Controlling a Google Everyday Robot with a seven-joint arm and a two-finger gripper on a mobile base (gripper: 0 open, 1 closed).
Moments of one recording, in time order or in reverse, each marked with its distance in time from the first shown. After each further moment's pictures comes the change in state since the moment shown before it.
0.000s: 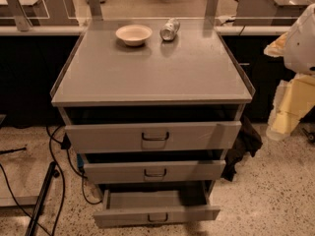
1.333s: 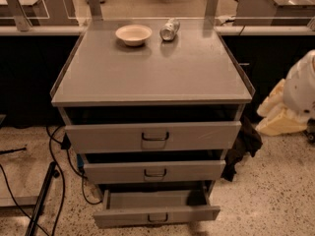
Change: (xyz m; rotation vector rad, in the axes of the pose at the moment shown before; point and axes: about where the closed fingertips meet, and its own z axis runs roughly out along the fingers) arm 0.025 0.023 0.048 0.026 -0.036 0.071
